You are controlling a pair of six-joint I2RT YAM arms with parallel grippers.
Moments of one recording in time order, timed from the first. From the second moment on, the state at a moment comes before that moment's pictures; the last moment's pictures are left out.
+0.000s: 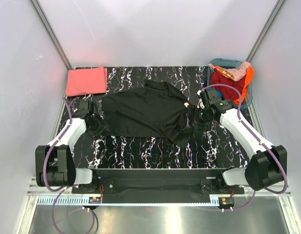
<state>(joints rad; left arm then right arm) 0.02 1.33 0.79 -0.66 0.05 -0.70 0.33 1.35 1.11 -0.89 -0.23 0.44</state>
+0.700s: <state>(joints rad) 0.04 1.47 0.80 -0.57 0.04 -0.81 0.33 1.30 1.04 -0.88 -0.30 0.47</state>
